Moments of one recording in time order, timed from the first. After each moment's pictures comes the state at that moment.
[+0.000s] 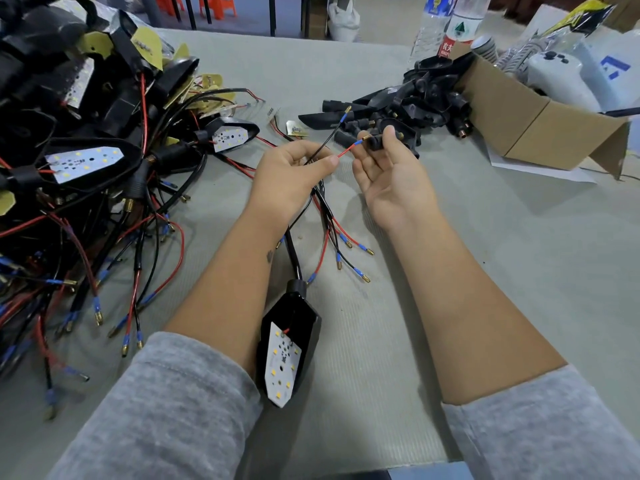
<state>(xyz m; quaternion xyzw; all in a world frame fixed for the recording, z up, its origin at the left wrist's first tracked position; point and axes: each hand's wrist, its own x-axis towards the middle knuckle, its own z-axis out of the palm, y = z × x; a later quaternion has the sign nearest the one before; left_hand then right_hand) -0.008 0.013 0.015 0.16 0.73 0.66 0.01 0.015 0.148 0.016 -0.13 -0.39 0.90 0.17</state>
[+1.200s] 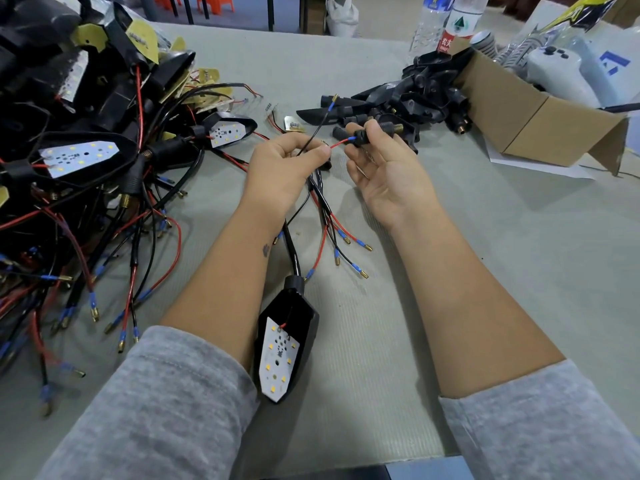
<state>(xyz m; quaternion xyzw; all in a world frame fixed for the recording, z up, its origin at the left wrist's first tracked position) -0.009 0.013 0.016 0.14 0.69 0.71 0.01 0.019 0.148 0.018 -0.11 -0.47 0.86 0.14</state>
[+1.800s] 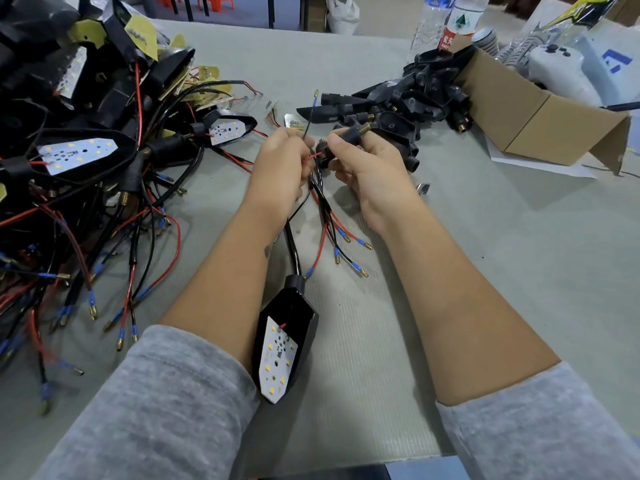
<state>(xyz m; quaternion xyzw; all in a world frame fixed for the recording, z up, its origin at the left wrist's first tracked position) -0.011 0.016 0.023 0.05 0.69 0.72 0.08 0.020 0.131 0.014 -0.07 -0.65 0.74 0.16</state>
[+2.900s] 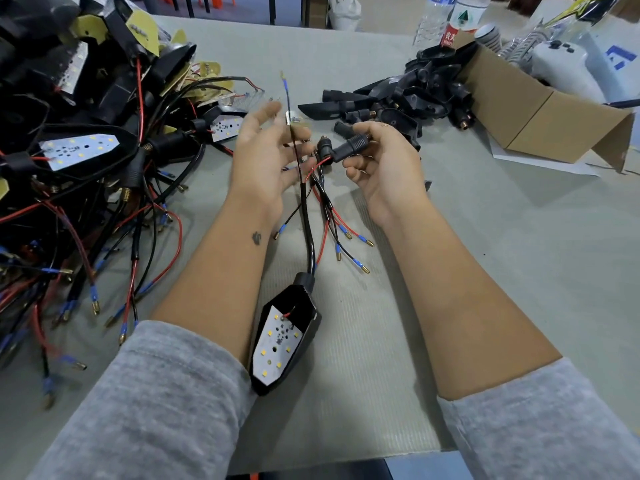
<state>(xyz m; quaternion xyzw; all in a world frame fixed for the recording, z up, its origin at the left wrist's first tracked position) -0.017 0.007 0.021 0.03 0.50 0.86 0.06 0.017 0.137 0.018 -0.16 -0.53 0.81 0.19</state>
